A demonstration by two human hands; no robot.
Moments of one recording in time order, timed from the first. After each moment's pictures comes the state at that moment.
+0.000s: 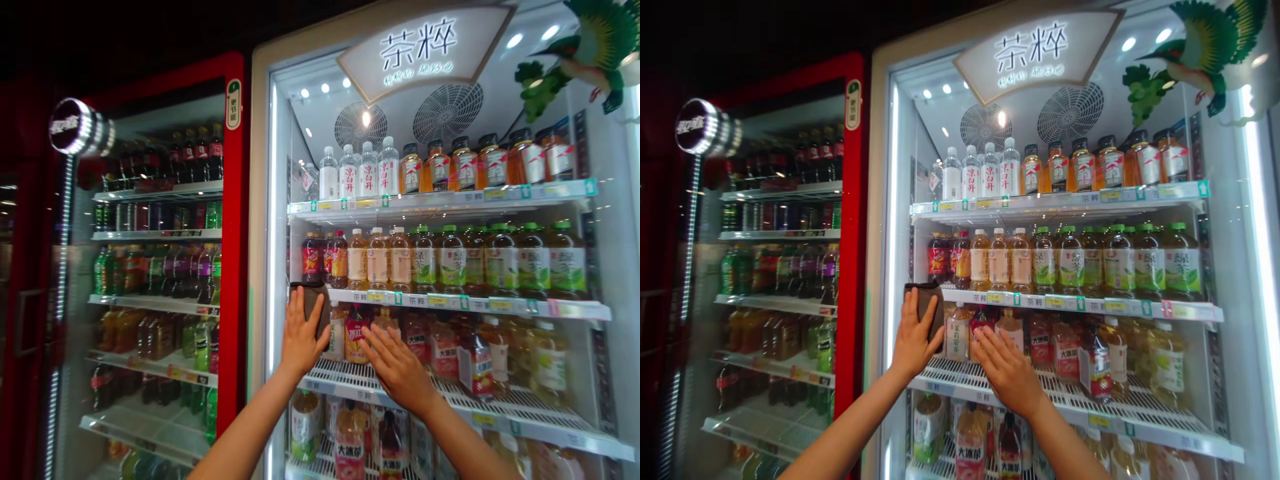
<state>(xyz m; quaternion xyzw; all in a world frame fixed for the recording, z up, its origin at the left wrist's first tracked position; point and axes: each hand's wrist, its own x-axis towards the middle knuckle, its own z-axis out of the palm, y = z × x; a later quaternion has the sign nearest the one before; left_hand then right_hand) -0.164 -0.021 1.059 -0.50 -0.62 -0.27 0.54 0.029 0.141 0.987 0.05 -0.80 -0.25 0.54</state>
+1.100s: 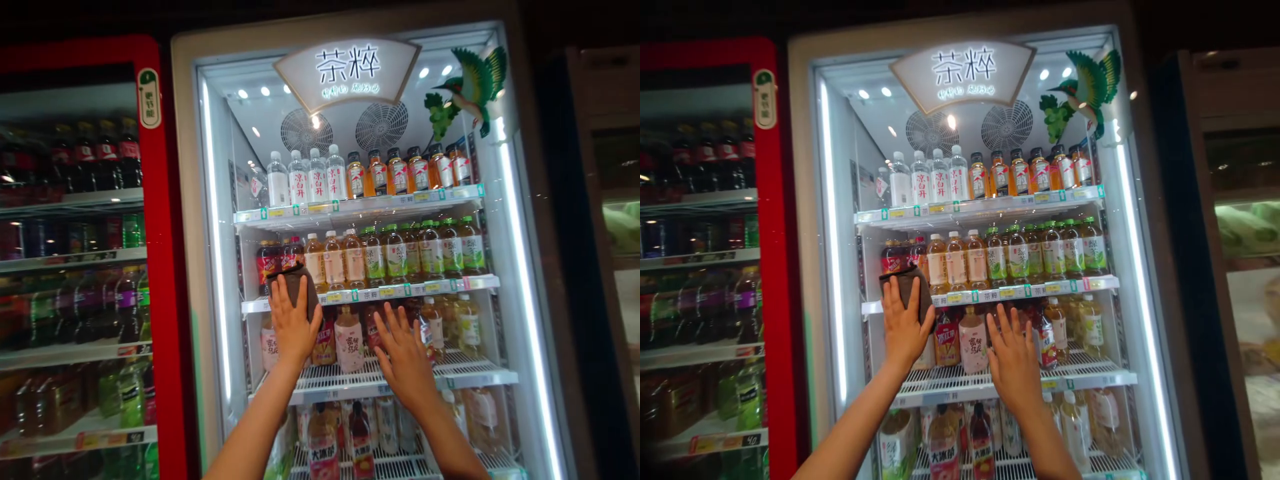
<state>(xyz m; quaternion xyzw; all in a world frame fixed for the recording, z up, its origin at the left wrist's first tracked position) -0.104 0.037 1.098 -0.48 -0.60 -0.35 0.53 0.099 0.132 0.998 -0.26 -0.76 -0.15 0.57</state>
